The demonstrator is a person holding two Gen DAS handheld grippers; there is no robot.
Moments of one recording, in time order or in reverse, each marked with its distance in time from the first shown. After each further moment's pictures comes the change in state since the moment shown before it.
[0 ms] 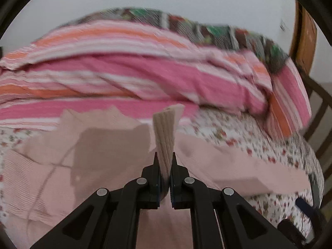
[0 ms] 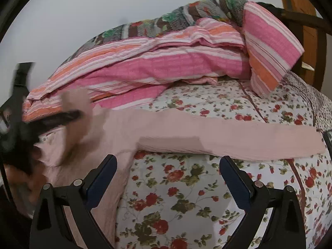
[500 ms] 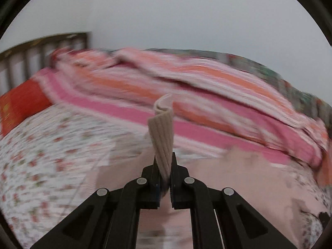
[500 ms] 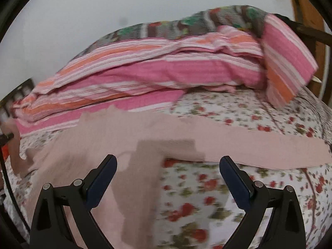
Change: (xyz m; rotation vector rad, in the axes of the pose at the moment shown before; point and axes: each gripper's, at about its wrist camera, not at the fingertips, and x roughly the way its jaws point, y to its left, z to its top) left arm -0.142 0.247 0.012 -0.249 -0.185 0.361; right arm 0.013 0.028 0.004 -0.011 0.005 -0.017
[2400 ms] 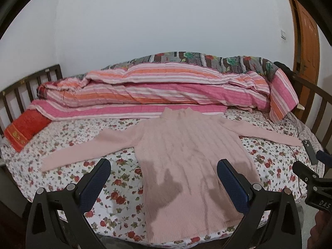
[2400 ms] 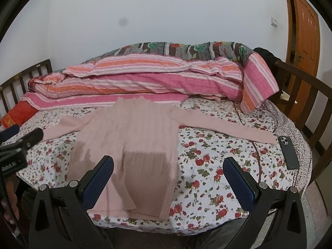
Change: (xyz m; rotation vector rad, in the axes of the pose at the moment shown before) left arm -0.254 -0.053 -0.118 0.244 0.002 -0.113; right arm -0.229 0.083 -0.075 -0.175 -0.052 -0.070
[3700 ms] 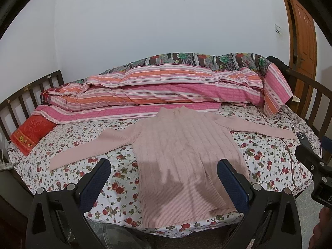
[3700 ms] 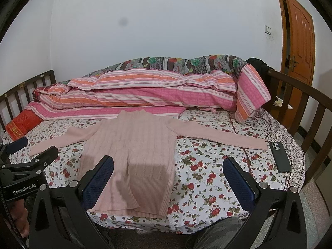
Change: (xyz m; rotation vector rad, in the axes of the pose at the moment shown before) left arm -0.050 -0.032 -0.002 0.049 0.004 0.028; right arm -0.063 -0.013 0.006 0.014 -0.071 0.026
